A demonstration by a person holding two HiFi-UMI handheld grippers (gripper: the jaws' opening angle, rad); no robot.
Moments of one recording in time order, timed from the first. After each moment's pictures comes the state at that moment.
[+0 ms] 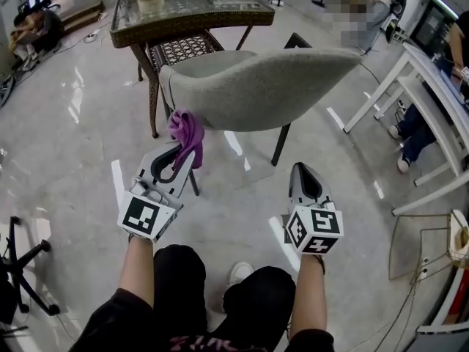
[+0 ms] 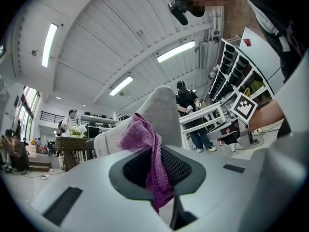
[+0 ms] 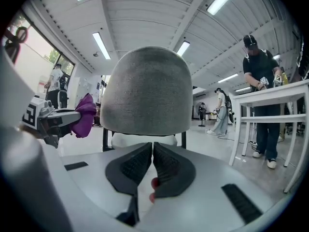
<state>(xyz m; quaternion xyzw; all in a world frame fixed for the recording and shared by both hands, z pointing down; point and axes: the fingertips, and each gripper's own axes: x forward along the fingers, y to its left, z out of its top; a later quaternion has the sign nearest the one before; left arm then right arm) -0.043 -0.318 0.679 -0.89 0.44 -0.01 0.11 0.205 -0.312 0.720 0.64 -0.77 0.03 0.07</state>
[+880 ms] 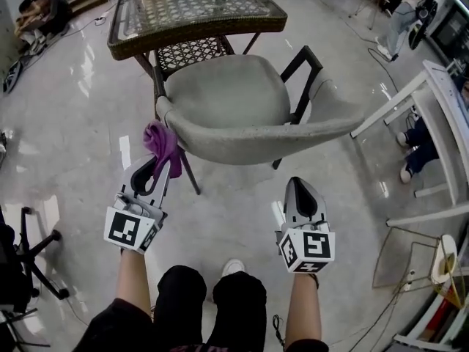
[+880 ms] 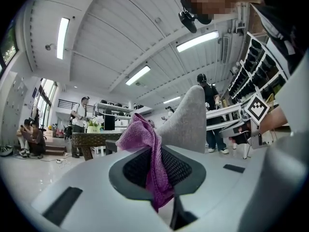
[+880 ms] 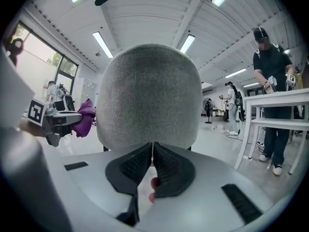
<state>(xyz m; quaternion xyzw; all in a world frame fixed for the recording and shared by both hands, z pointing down) -0.088 -0.376 0.612 -0.85 0.52 0.00 0.06 0.197 -0.364 0.656 0.60 -0.79 0.05 0.09</state>
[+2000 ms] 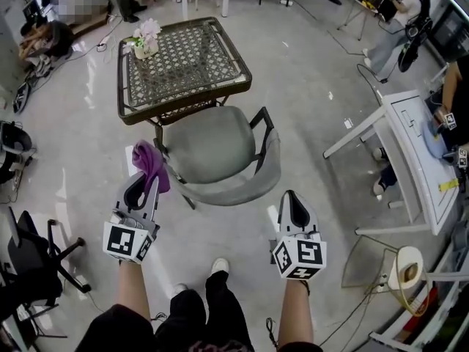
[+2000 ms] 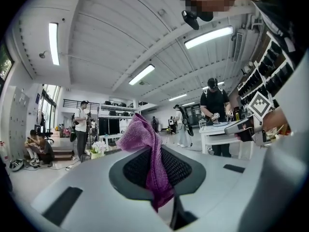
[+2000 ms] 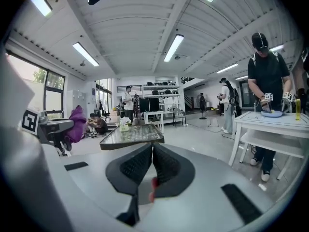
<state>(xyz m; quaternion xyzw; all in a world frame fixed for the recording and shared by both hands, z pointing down) -0.035 -0.411 0.284 -0.83 0.55 -0.04 0.03 0.283 -0.400 0.332 0.62 -0.77 0.12 0.08</state>
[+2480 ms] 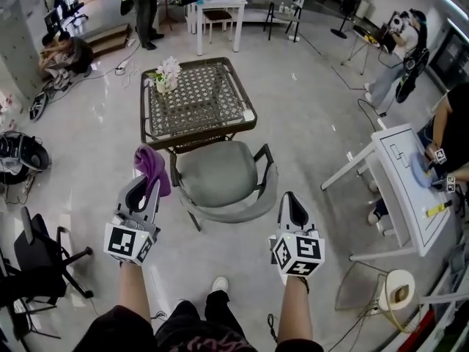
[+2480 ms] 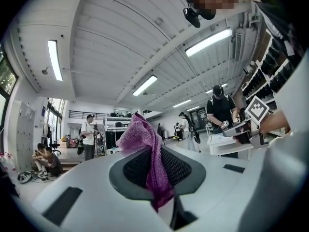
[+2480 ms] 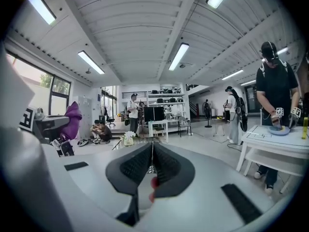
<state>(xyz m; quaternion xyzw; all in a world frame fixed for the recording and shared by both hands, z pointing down) -0.059 -0.391 0.126 -0.81 0.58 -0.02 0.07 0.266 -0.416 0.190 0.60 -0.79 0.09 0.05</state>
